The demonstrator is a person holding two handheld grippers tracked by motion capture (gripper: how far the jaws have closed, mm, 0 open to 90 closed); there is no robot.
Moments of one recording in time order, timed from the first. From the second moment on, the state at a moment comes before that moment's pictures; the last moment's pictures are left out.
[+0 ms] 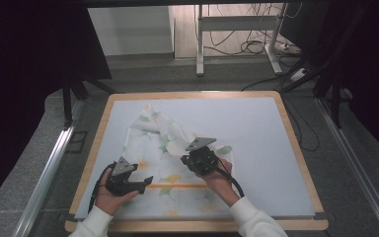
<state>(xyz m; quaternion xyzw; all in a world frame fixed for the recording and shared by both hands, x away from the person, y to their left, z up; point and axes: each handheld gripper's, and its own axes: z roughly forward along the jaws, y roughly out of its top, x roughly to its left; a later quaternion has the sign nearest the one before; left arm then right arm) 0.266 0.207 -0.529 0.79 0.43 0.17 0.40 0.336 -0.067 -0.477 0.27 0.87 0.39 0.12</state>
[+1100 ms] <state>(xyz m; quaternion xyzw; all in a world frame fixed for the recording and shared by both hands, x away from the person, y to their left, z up) 0.267 0.208 -0.529 0.79 0.44 0.17 0.40 0.353 -0.103 -0.459 0.30 0.85 0.41 0.14</state>
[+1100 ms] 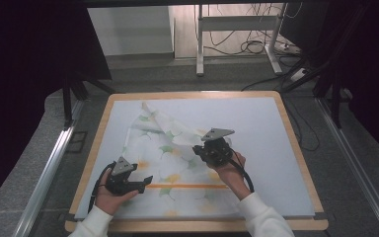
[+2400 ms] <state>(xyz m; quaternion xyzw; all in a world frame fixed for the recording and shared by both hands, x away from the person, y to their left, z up) 0.267 0.207 -0.530 0.79 0.44 0.17 0.40 0.364 -0.129 -0.451 0.33 0.83 0.43 0.15</state>
